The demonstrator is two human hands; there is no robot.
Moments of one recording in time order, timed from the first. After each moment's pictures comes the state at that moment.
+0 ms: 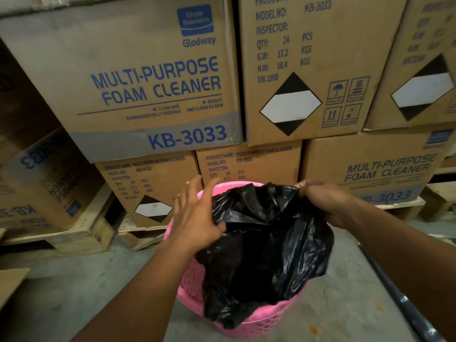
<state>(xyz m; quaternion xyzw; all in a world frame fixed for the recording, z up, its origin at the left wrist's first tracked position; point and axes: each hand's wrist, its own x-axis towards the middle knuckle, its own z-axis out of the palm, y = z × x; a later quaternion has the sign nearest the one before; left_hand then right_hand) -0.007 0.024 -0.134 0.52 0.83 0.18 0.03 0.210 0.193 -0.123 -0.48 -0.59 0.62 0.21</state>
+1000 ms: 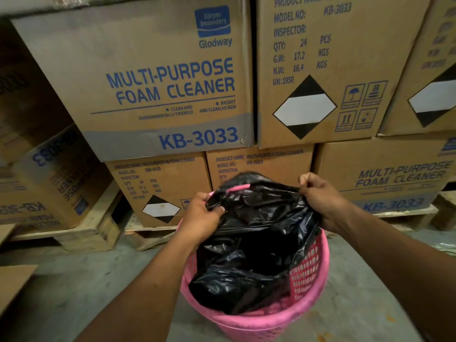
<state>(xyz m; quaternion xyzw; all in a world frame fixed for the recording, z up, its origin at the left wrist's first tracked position) -0.021 0.028 -0.133 0.30 0.80 0.44 0.28 0.178 0.192 -0.136 -0.42 -0.54 0.65 0.33</state>
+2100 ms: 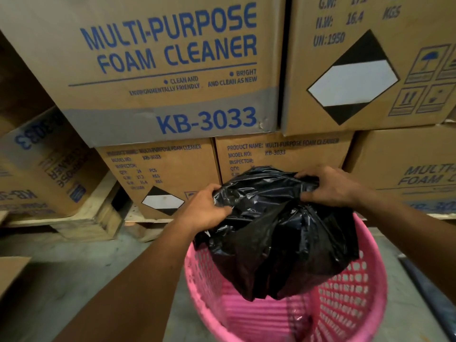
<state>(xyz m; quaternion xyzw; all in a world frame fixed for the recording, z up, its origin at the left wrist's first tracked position) -0.085 0.075 -0.166 0.39 0.85 0.24 0.26 0.140 0.266 -0.148 -0.40 -0.89 0.22 0.02</state>
